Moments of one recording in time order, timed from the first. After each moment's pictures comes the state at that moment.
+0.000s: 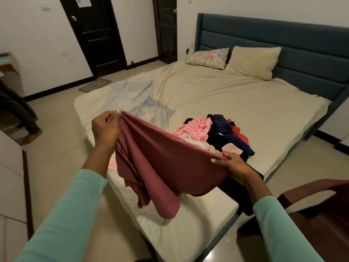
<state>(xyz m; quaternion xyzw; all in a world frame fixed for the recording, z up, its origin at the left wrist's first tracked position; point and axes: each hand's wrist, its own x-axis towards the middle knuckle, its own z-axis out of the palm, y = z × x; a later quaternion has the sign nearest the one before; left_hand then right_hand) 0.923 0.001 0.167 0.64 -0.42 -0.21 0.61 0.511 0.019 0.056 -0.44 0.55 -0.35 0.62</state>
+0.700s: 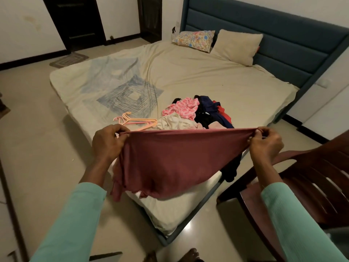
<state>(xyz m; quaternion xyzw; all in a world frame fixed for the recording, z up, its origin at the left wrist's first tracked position) 0.944 0.119 0.102 0.70 -0.61 -0.14 0.35 0.490 0.116 0.112 -0.32 0.79 -0.51 0.06</state>
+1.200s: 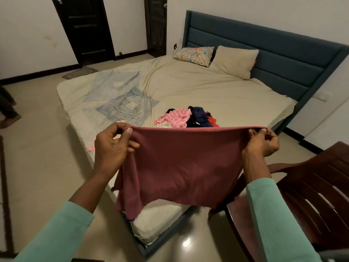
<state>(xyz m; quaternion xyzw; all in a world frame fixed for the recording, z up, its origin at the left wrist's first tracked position) 0.785 0.189 0.174 0.56 -0.49 -0.29 0.61 0.402 0.081 0.141 -0.05 0.56 -0.81 0.20</state>
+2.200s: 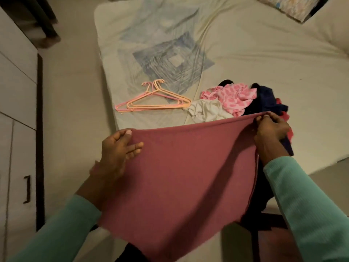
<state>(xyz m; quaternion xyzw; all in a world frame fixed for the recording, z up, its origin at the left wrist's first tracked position) 0.908 0.069 -0.015 0.66 -0.07 -0.45 0.60 0.562 -0.186 -0.040 -0.25 0.71 -0.56 0.35</state>
